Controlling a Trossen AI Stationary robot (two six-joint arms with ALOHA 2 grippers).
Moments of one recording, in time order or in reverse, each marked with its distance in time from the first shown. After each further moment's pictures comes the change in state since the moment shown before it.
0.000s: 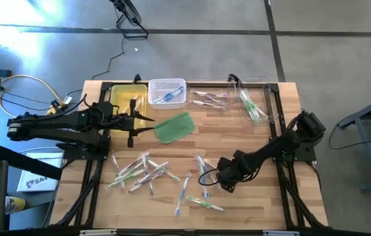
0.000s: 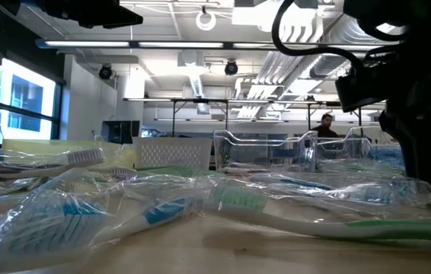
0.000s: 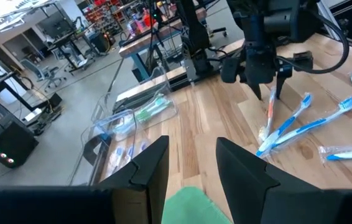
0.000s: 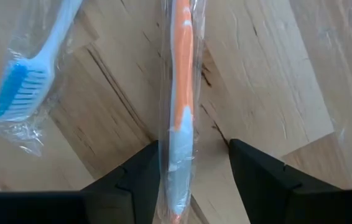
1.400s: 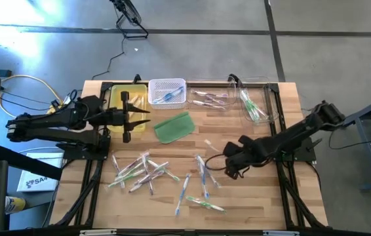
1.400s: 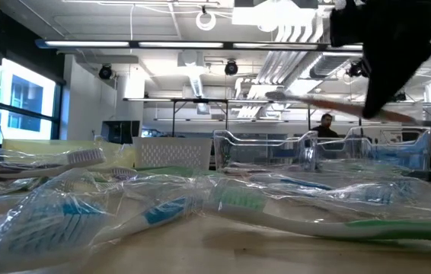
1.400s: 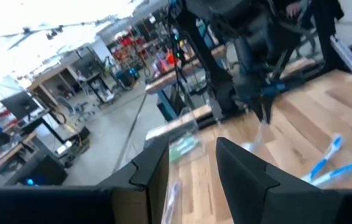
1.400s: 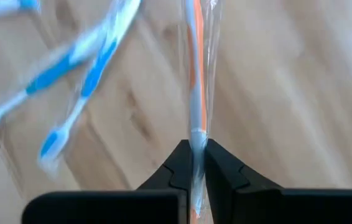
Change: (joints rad) left arm 0.000 -0.040 0.102 0.029 -0.015 0.056; right arm -0.069 -0.330 -0.006 -0.140 0.210 -0.095
